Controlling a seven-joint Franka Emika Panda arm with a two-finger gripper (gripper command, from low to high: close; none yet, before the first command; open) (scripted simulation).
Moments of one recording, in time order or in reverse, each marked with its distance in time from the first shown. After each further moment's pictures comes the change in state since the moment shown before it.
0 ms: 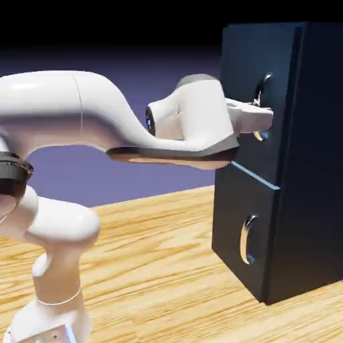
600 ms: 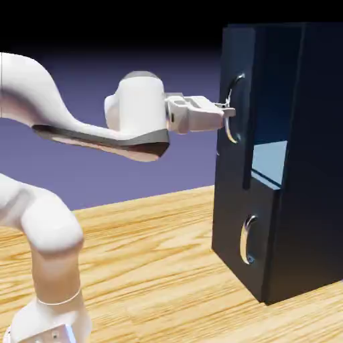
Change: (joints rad) arm -0.652 -0.039 0.605 -0.250 0.421 -0.112 0.000
